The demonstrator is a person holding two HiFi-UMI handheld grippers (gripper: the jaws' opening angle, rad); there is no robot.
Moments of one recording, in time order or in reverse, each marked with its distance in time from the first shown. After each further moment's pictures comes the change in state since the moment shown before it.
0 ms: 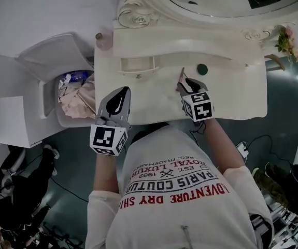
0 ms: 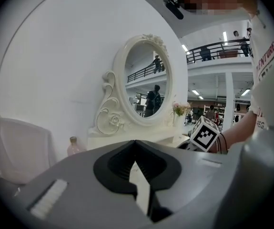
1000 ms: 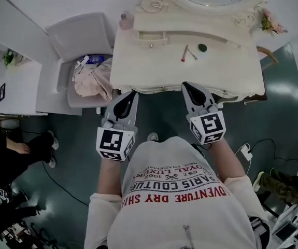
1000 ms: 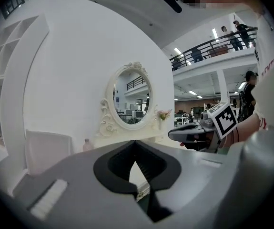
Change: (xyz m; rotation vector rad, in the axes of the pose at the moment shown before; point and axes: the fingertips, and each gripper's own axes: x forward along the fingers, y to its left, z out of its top) left arm -0.234 -0.131 -0.003 0.085 -0.084 0.057; right arm -0.256 0.191 -0.020 -0.190 -0.604 0.053
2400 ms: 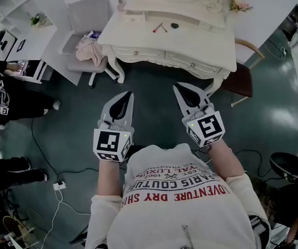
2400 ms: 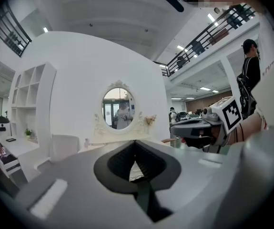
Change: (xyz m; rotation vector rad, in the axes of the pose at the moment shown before) left arm -0.138 -0.402 0.001 0.051 -0.079 0.281; right arm -0.396 -0.019 -0.037 -0.092 -0.223 0.328
